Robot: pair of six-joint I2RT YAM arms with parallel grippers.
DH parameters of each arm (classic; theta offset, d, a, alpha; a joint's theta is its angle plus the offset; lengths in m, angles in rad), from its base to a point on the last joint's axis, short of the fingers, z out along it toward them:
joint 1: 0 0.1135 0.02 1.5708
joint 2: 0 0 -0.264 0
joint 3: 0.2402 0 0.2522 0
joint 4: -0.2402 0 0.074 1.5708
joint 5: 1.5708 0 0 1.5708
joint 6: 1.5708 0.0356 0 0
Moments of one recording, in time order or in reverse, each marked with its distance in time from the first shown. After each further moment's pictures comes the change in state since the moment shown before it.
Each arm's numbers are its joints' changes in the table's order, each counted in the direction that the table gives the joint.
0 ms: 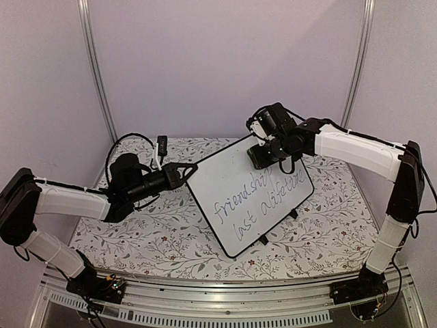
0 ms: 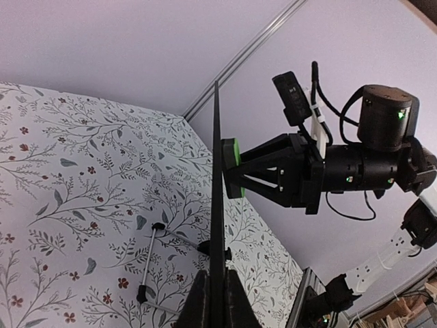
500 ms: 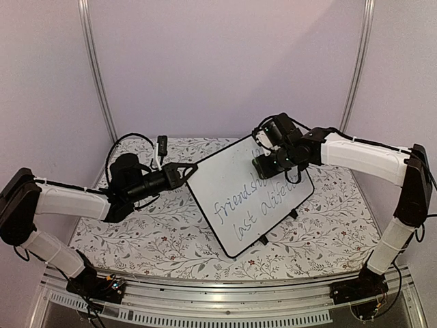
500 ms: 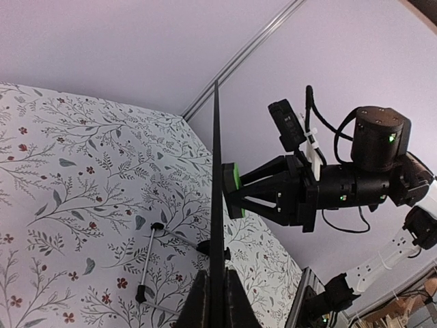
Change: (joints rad) left arm 0.000 0.000 0.000 0.000 0.002 -0.002; right arm -0.002 0.069 -0.146 0.040 -0.019 0.022
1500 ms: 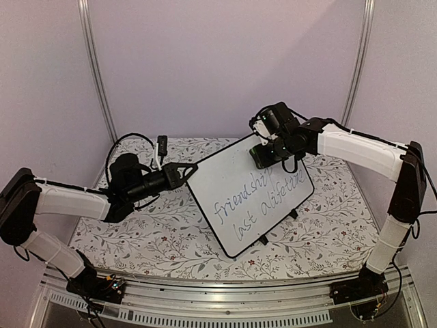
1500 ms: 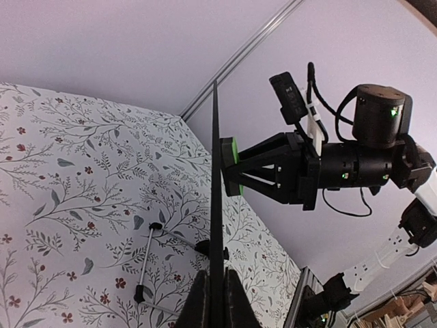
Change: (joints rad) left arm 0.000 0.000 -0.001 0.005 0.006 -0.002; right arm -0.019 -0.053 0.130 -0.039 0.000 -0.025
